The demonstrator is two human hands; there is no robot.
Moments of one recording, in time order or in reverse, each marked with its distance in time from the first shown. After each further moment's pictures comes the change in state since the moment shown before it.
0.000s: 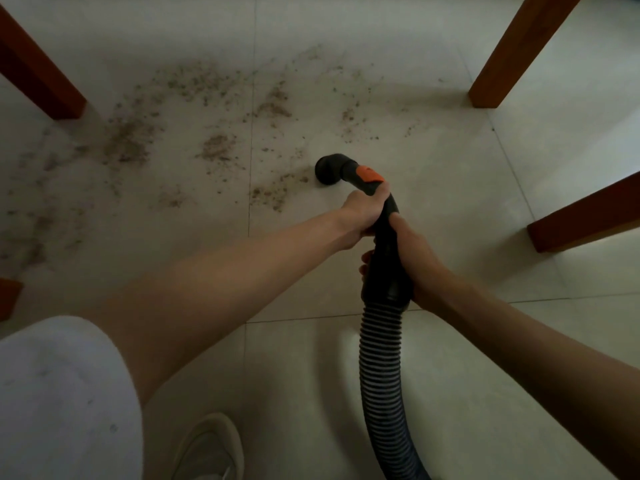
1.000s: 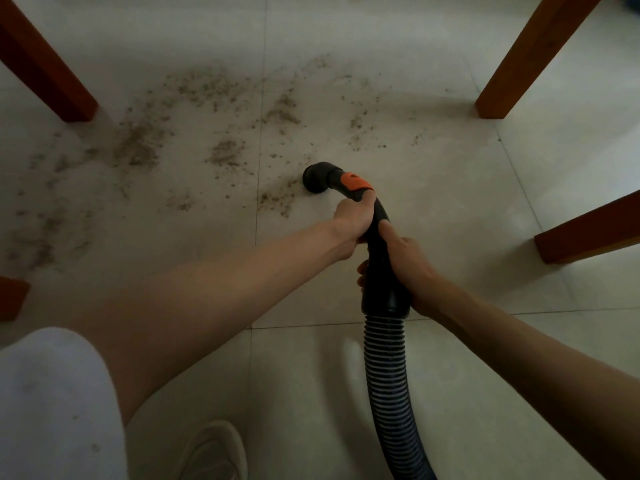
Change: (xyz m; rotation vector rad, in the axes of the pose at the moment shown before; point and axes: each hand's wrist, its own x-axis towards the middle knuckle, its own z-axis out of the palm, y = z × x) left_hand -0.004 -0.002 -0.021 -0.064 0.102 -0.040; right_hand 0.000 -0.003 0.016 -0.186 -0.034 -0.056
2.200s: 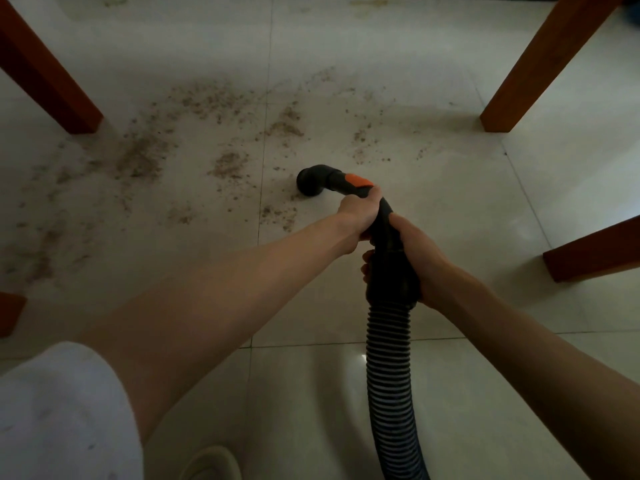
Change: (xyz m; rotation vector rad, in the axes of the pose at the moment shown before) left_hand 0.024 0.023 -0.001 0.007 -0.022 0.027; right_hand 0.021 -0.024 -0.006 0.261 -0.058 0.105
